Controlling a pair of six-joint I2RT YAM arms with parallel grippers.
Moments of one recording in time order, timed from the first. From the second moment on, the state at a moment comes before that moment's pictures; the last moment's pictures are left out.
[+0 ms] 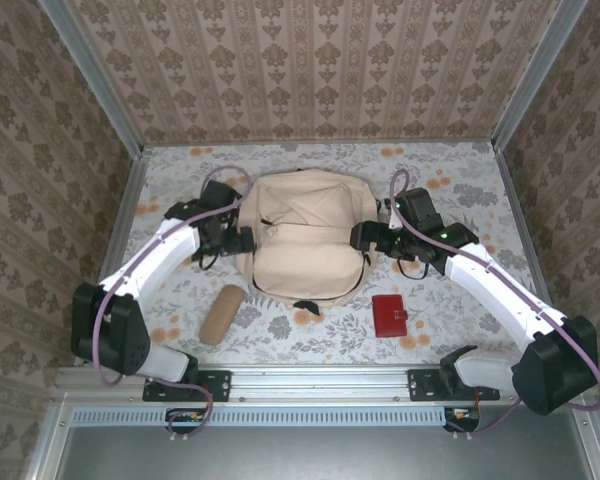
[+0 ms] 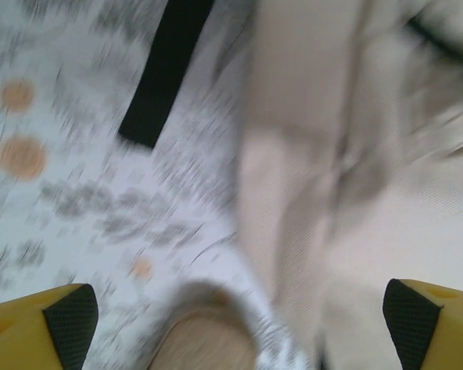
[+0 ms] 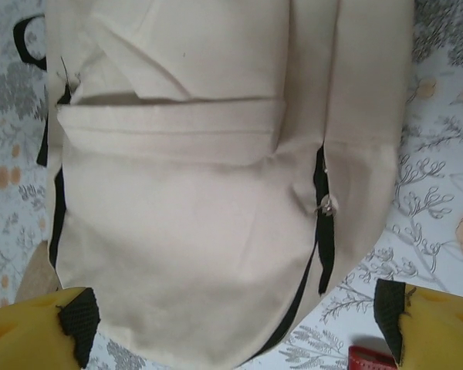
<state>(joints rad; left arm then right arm) -0.40 1.41 1.09 -0.94 -0.09 -0.49 0.40 1.23 0.97 -0.62 -0.19 0.56</state>
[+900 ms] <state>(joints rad) -0.48 1.42 0.77 -0.93 0.02 -0.52 0.55 1.31 1.00 -0.63 -0.18 0.66</state>
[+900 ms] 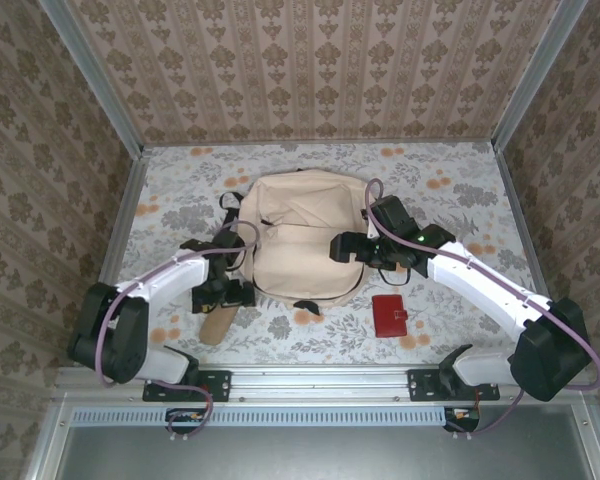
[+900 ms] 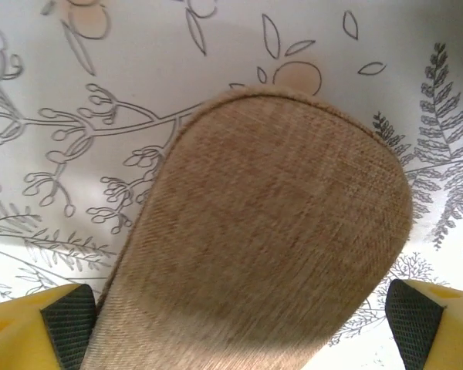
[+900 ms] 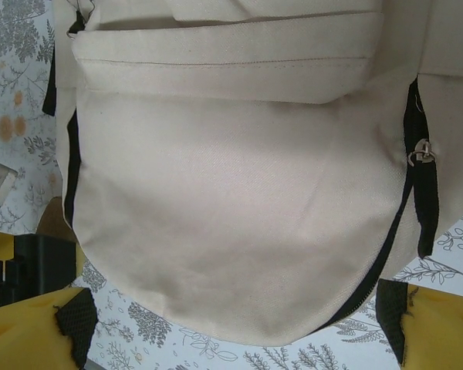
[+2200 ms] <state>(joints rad) -0.42 1.26 1.02 -0.68 0.07 -0.74 0.72 1.28 0.90 -0.27 -0.19 0.68</state>
